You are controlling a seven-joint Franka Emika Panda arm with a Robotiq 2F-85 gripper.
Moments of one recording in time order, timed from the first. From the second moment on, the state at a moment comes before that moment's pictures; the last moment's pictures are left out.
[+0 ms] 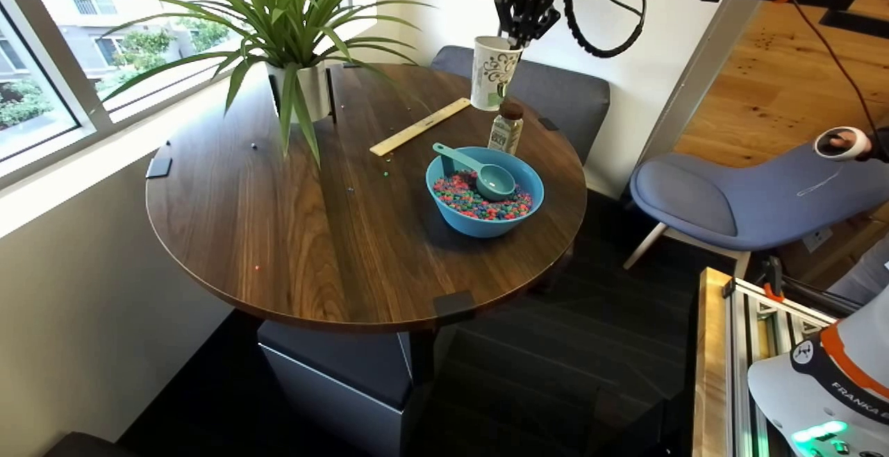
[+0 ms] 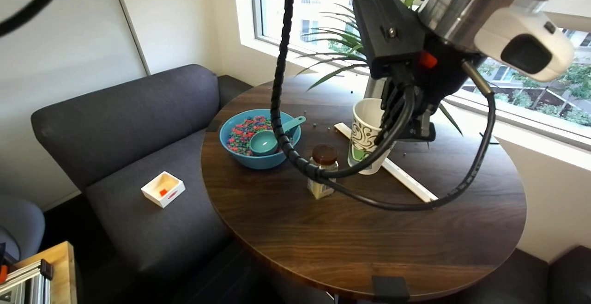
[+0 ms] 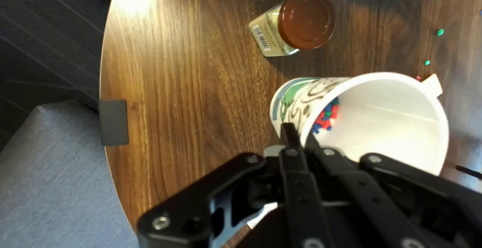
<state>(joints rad) -0.17 0.39 -0.17 -1.31 0.28 1.62 0.29</state>
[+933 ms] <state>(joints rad) -0.16 0.47 -0.17 -1.28 0.17 1.68 0.45</state>
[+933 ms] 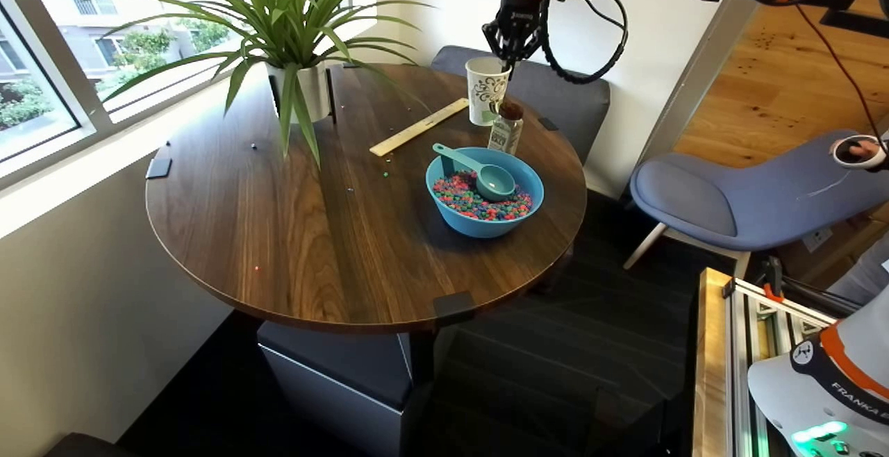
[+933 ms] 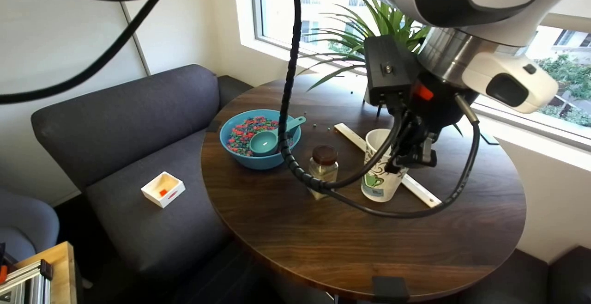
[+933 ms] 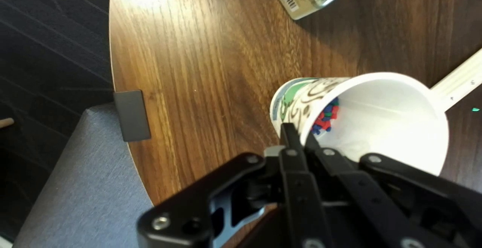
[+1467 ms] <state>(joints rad) -0.14 0.48 -0.17 -1.31 0.17 1.79 0.50</state>
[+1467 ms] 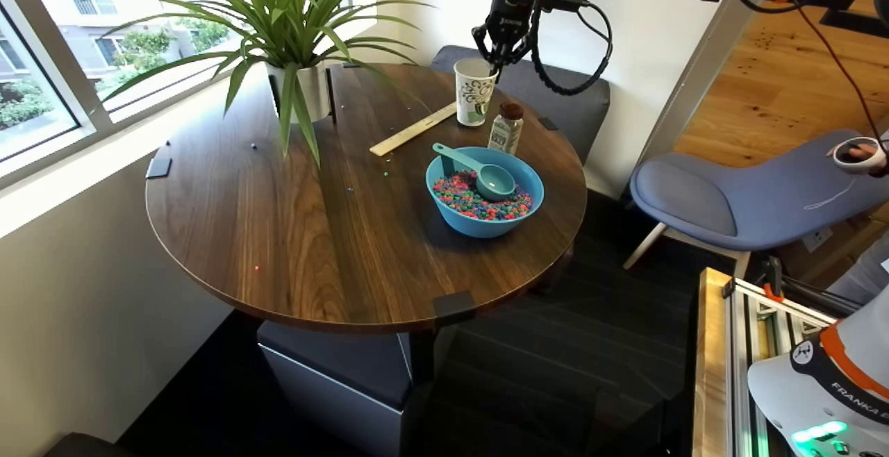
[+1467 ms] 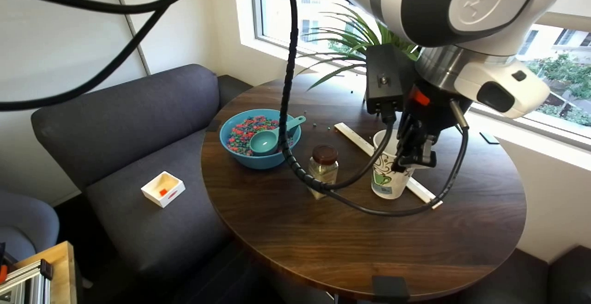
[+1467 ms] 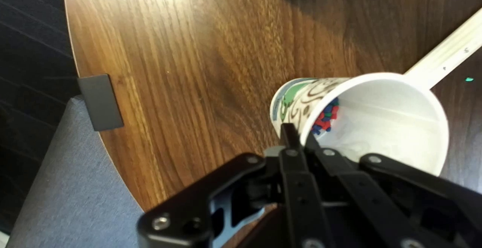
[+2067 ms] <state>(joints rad) -0.15 0.44 -0.16 -1.34 0.21 1.77 0.48</state>
